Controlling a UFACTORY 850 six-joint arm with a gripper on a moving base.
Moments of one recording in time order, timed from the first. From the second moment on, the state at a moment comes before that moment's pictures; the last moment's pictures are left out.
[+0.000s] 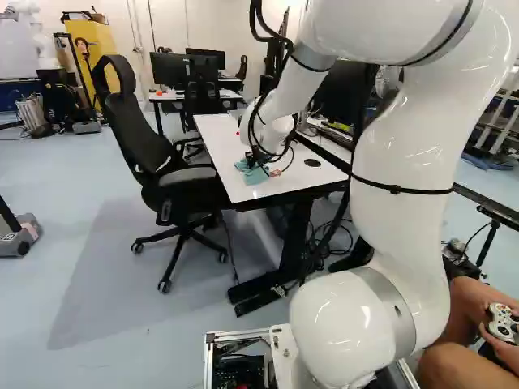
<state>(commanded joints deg) 7.6 -15.6 -50.4 -1.9 4.7 0.0</state>
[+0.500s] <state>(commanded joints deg) 7.7 -12.9 -49.7 -1.9 3.3 0.0</state>
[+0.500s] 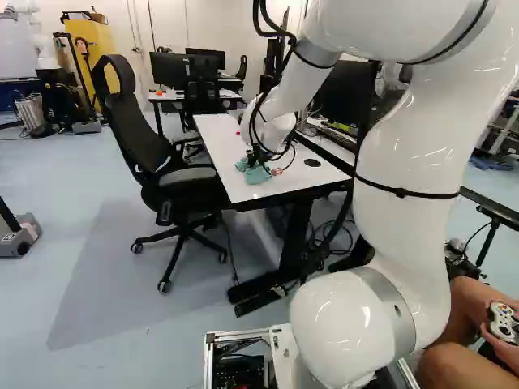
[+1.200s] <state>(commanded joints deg) 12.2 -2.9 -44.1 -1.9 -8.1 0.0</state>
